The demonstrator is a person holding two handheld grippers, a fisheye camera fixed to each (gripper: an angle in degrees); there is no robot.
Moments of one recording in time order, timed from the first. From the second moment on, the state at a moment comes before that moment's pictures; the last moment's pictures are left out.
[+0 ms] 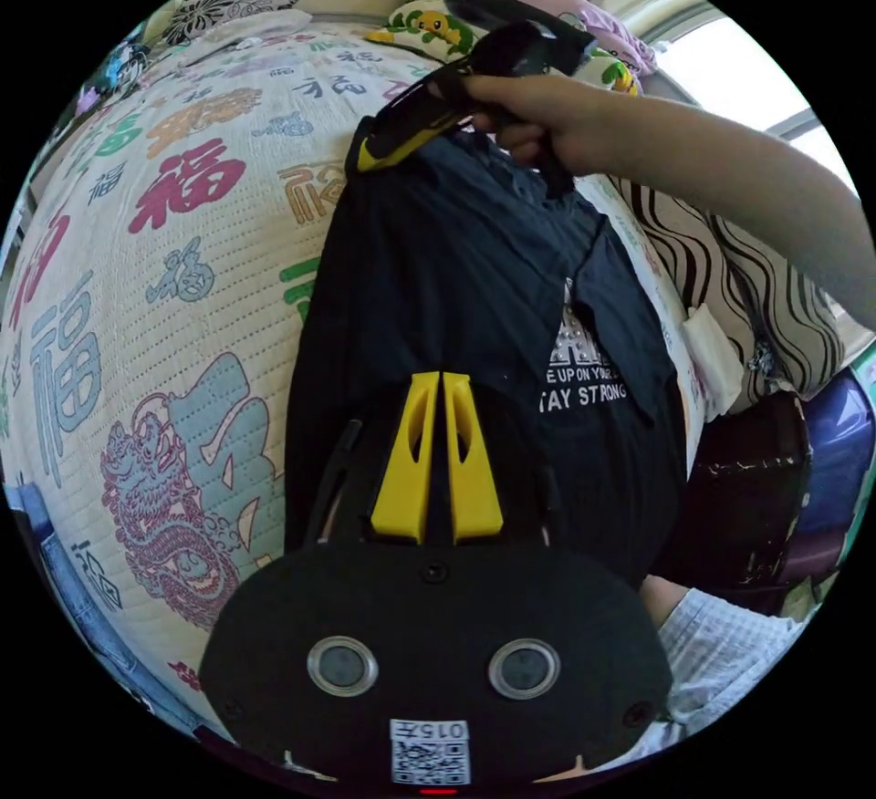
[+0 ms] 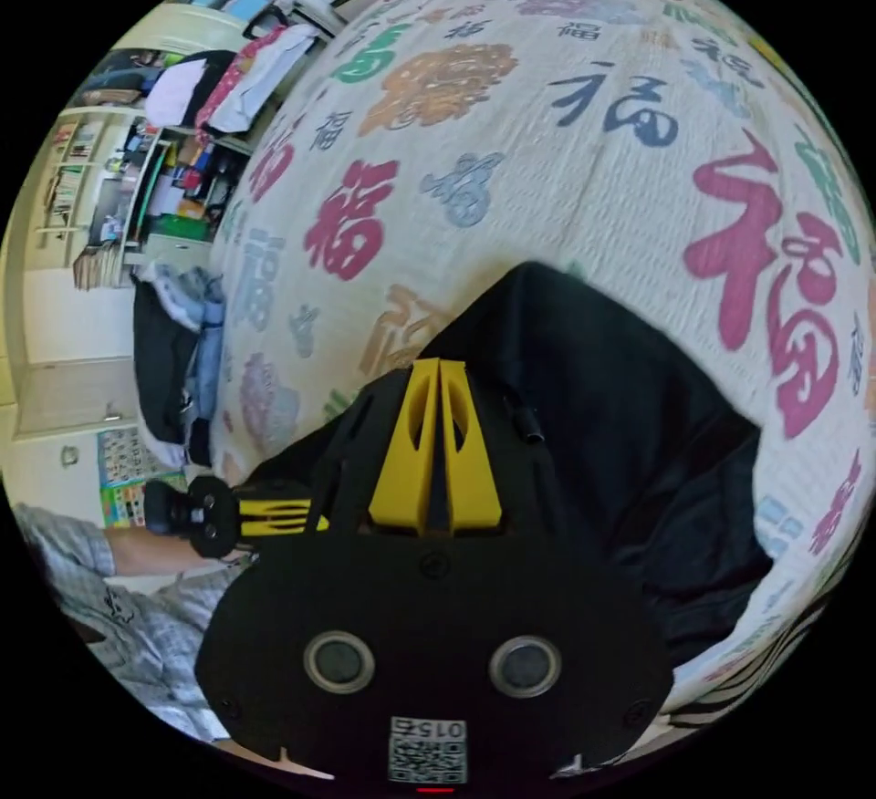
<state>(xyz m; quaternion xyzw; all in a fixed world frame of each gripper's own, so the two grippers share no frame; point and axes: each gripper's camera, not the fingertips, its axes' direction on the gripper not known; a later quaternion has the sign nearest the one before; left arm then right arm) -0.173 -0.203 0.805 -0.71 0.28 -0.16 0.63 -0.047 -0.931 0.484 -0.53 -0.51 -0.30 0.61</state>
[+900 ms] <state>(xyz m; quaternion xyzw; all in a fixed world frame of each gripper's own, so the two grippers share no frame) -0.035 -0.295 1.007 -0.70 0.37 -0.04 0.61 0.214 -0.953 0.485 -0.48 -0.37 -0.29 0.74</state>
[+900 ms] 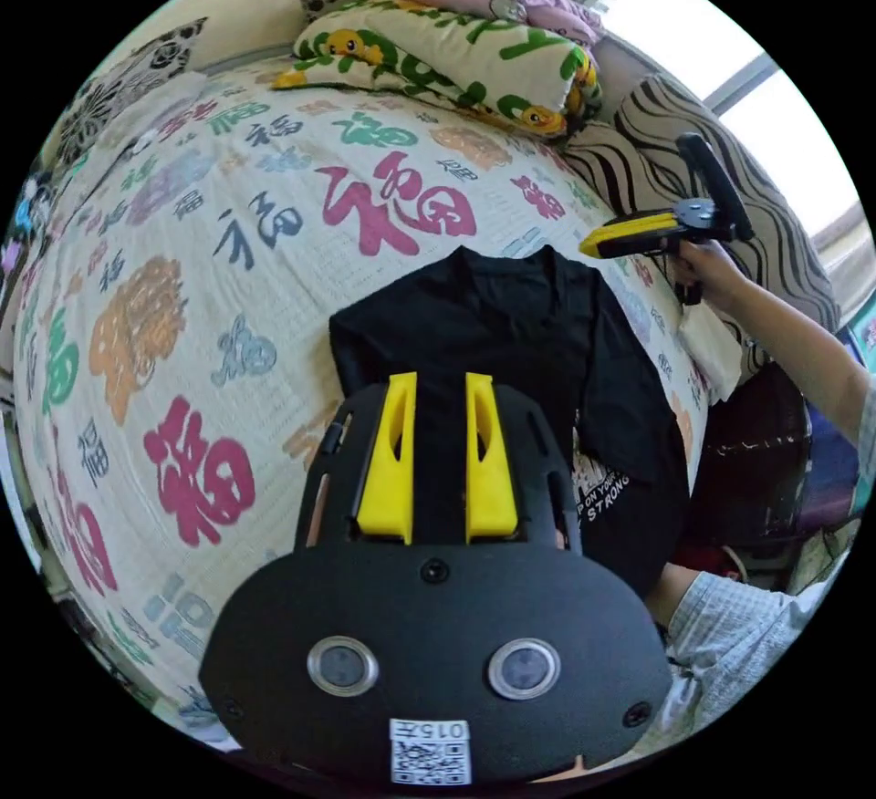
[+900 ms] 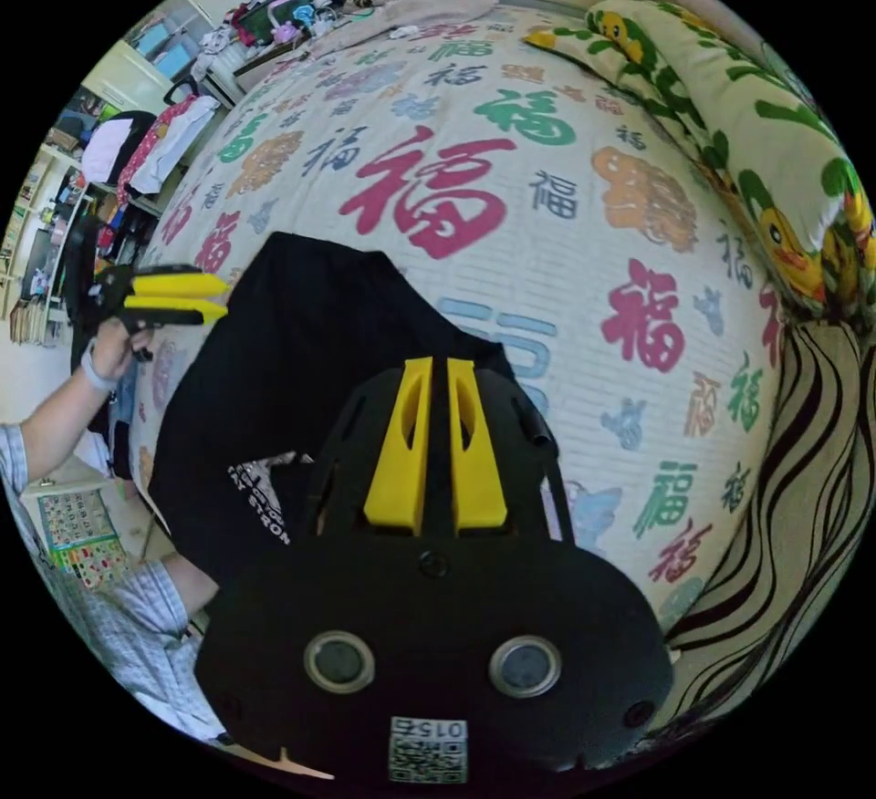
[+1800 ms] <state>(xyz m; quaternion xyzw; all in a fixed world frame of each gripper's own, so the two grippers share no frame) 0.076 -0.426 0.988 -0.62 0.45 0.11 0.64 0.432 -0.906 0.408 -0.46 -0.45 -0.29 0.71</state>
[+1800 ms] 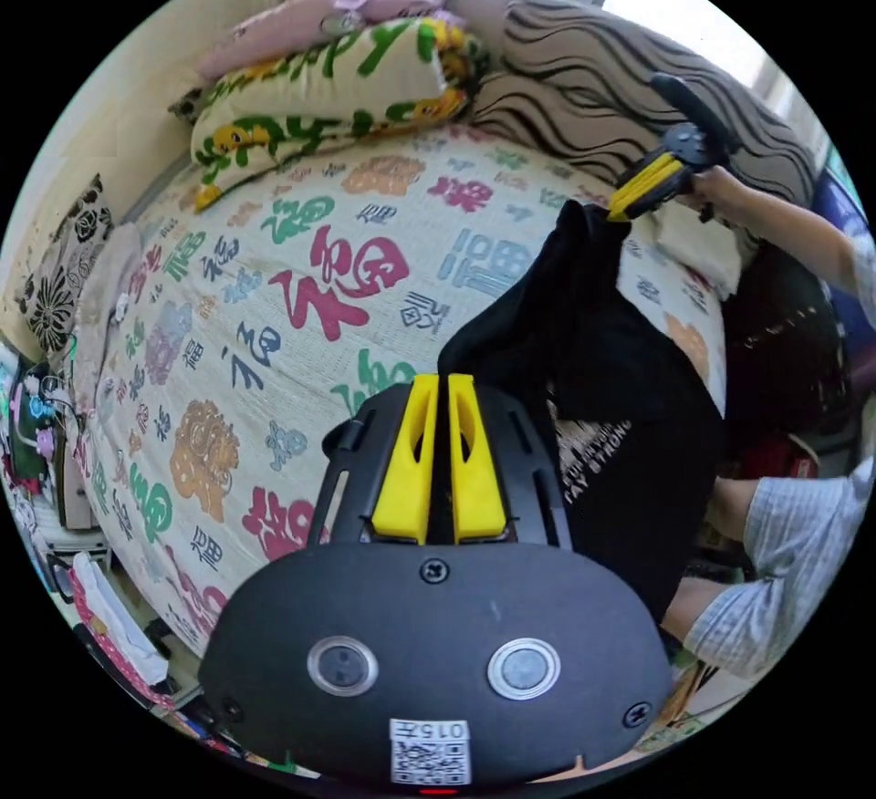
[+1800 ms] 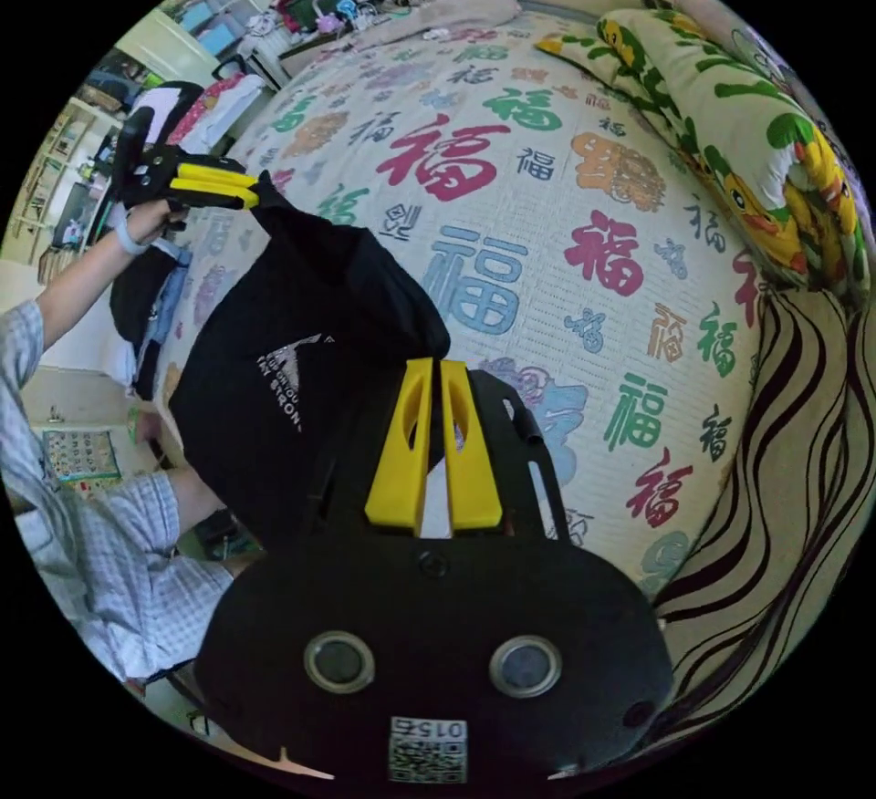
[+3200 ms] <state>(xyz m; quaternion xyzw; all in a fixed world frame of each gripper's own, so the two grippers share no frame) 0.147 -0.310 0.905 -0.73 0.43 0.15 0.50 0.632 -0.662 0.401 -0.60 -0.39 -0.13 0.69</state>
